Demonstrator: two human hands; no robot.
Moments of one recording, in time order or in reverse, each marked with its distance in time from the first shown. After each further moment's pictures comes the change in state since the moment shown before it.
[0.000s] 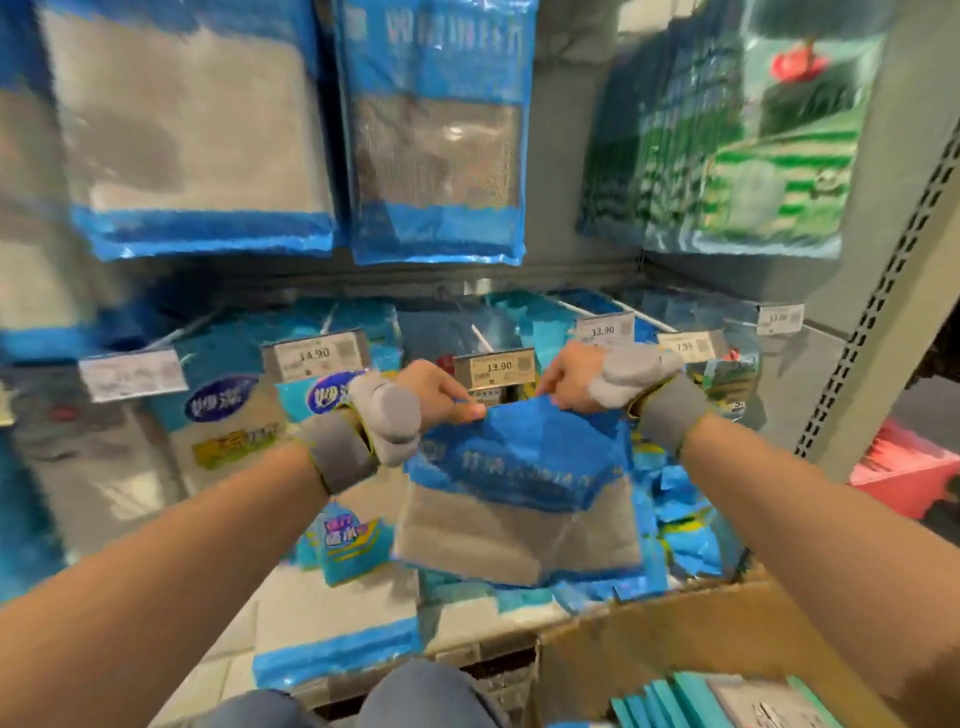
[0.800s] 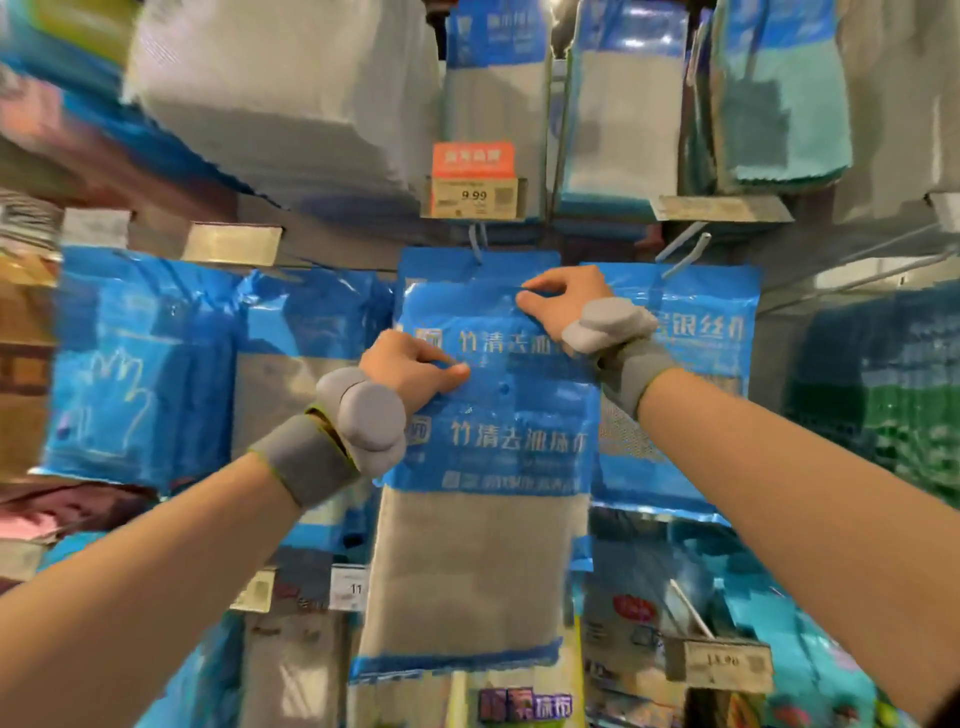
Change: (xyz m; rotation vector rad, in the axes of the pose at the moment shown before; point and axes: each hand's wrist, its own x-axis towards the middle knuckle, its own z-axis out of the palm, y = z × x) left_hand -0.058 -0.010 -0.269 -0.168 0.879 -0.062; right_hand 0.077 -0.281 -0.180 0.600 0.635 -0.526
